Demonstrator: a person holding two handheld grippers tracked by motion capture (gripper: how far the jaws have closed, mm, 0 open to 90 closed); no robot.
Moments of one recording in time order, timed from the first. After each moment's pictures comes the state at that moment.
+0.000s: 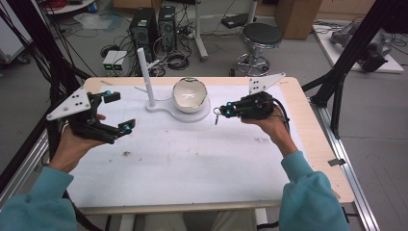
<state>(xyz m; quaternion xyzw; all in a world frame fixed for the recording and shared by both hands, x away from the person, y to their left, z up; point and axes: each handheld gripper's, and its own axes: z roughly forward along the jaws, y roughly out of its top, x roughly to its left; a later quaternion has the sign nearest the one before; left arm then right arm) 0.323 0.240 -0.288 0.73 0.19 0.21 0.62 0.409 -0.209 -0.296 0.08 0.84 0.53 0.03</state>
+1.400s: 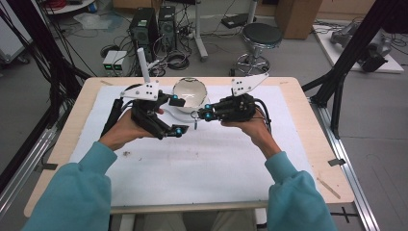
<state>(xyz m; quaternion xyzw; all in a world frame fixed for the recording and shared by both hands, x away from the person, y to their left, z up) 0.366 0.125 -0.288 0.79 0.07 0.03 0.61 0.396 -0.160 -0.289 0.01 0.80 0.60 -0.03</state>
